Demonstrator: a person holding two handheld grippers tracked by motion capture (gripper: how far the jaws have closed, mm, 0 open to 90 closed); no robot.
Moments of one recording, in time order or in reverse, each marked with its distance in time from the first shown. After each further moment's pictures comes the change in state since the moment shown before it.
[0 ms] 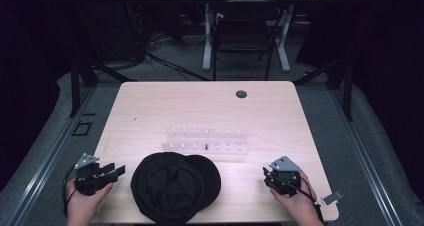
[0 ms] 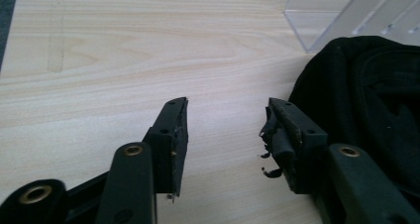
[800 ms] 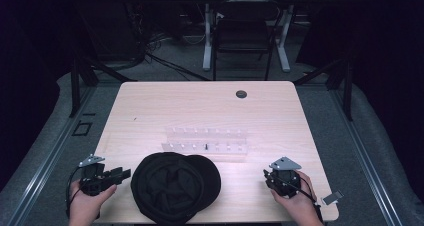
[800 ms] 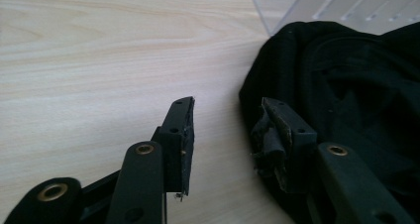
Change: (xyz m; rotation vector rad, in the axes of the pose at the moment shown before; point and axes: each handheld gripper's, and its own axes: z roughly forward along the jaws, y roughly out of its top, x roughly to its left) left arm -0.021 0.006 -0.006 0.097 -0.108 -0.061; right arm 0.002 0.001 -0.005 0.048 0.066 0.034
